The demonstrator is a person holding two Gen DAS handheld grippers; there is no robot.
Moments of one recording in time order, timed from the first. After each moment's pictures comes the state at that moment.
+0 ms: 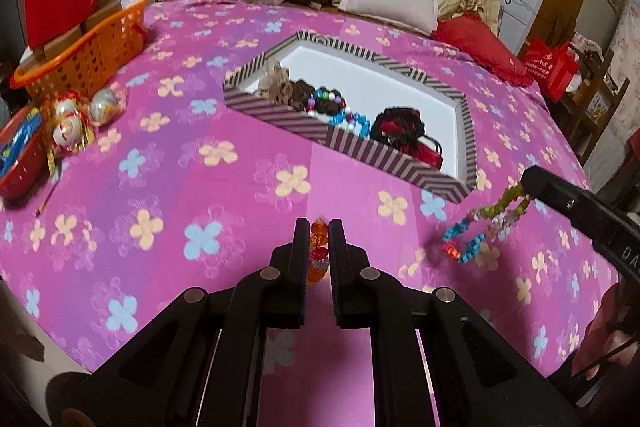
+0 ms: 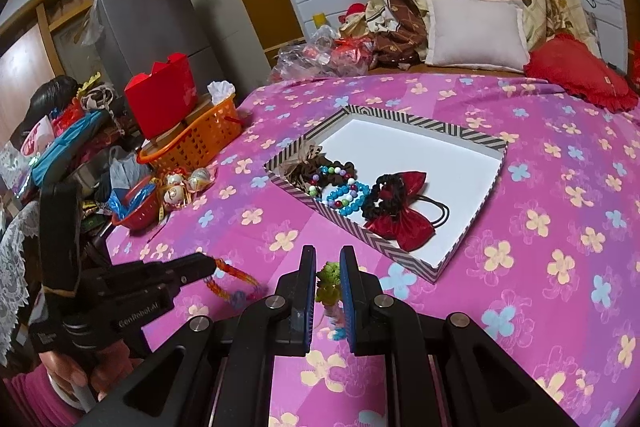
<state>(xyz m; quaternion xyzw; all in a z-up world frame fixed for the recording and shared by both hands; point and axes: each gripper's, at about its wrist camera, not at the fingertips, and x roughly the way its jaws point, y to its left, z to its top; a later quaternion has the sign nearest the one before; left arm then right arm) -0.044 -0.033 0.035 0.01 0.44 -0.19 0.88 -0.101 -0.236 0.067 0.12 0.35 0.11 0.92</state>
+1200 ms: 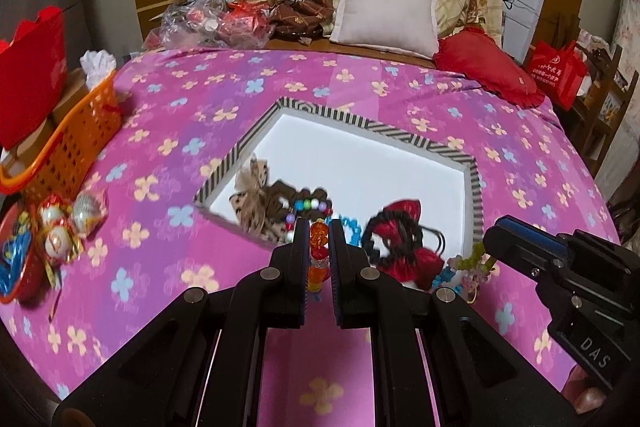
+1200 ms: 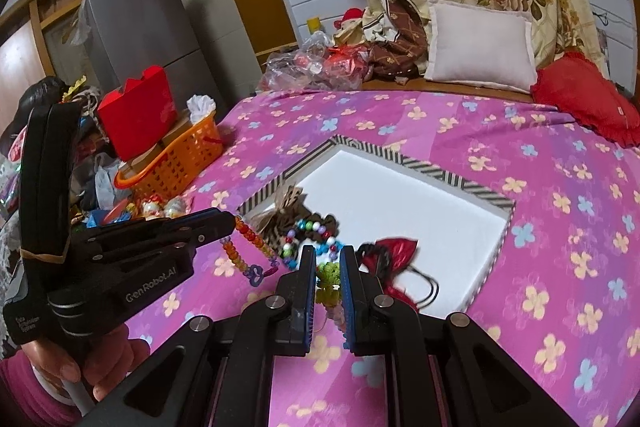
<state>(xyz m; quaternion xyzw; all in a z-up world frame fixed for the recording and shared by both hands) 0.053 -0.103 0.080 0.05 0.40 -0.18 0.90 -0.008 -0.257 0.088 0.10 0.35 0.09 0.93</state>
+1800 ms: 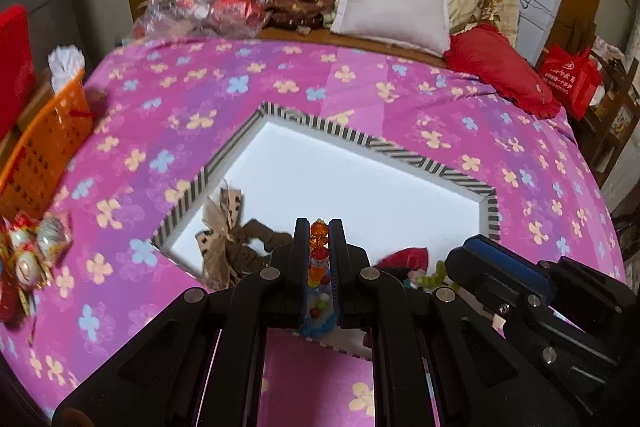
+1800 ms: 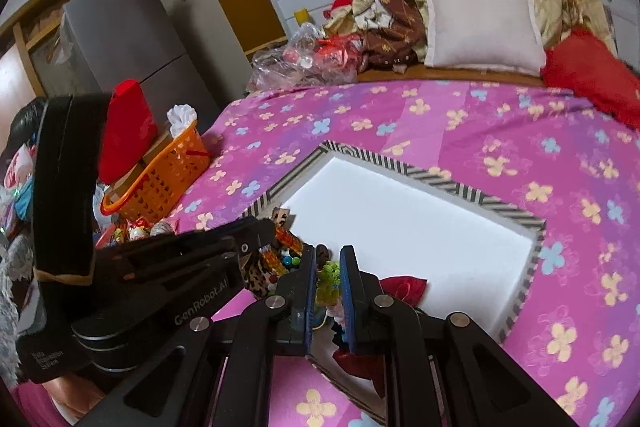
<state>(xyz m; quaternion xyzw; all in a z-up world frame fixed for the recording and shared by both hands) 0.122 -0.140 0.054 0.03 0.43 -0.17 0.88 0.057 -0.269 0.057 0.15 0.38 0.10 0.91</state>
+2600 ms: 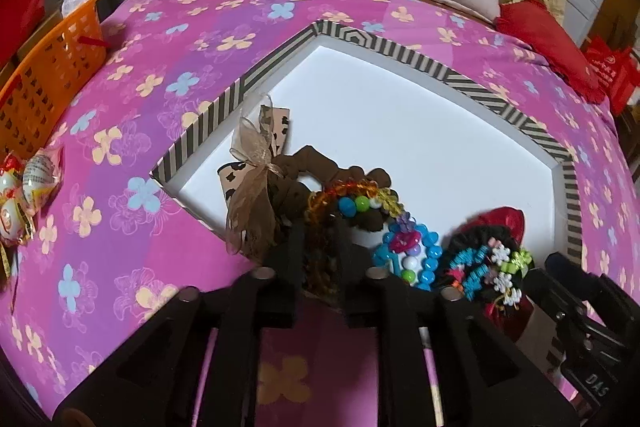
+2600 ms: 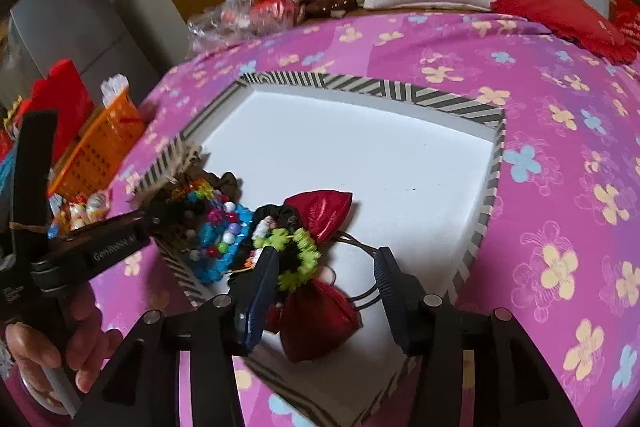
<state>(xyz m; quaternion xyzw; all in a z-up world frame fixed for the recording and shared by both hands) 0.137 -0.114 -0.017 0.04 0.49 -0.12 0.86 0.035 -0.299 -0.011 0.16 0.44 0.02 0.89</state>
